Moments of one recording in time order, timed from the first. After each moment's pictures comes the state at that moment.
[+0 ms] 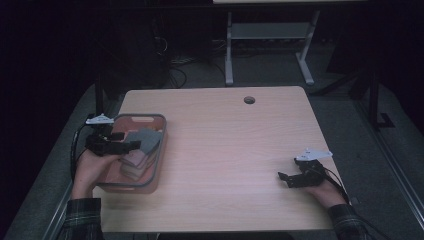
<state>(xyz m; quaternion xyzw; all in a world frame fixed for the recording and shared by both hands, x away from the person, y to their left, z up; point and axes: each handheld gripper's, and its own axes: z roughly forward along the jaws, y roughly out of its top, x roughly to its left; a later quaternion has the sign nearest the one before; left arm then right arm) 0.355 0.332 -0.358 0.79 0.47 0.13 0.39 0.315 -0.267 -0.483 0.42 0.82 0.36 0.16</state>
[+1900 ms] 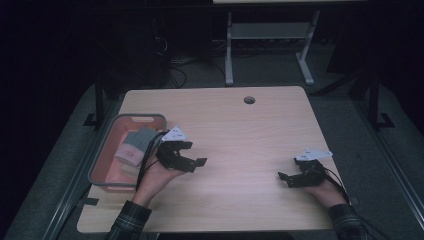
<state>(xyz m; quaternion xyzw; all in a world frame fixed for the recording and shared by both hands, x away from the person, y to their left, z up) 0.336 0.159 -0.394 0.84 0.31 0.08 0.43 0.315 -0.268 -0.483 0.42 0.82 0.36 0.16</state>
